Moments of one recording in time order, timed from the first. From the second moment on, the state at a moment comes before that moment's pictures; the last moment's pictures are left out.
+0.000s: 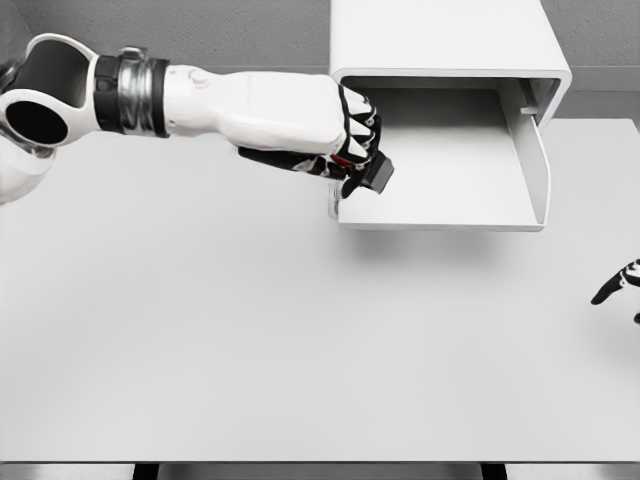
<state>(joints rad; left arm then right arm) -1.16 0.59 -0.91 -1.62 -0.01 -0.62 -0.61 0.51 -1.17 -0.41 -1.76 -0.09 -0.61 0.61</state>
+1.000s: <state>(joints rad) -1.18 0.26 -0.93 -1.23 -0.17 -0.61 -0.61 -0.06 -1.18 0.21 -1.76 -0.01 -0.61 0.61</state>
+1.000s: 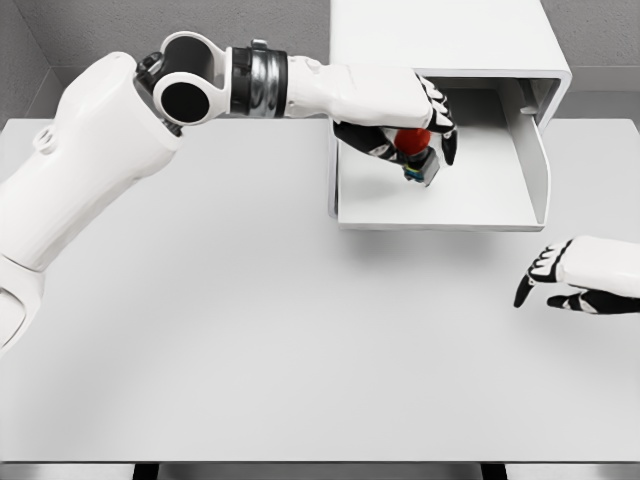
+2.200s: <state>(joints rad) -0.90 0.85 -0.93 -1.35 0.09 -0.61 -0.61 -0.37 -1.08 0.37 -1.73 0.02 -0.61 0.61</state>
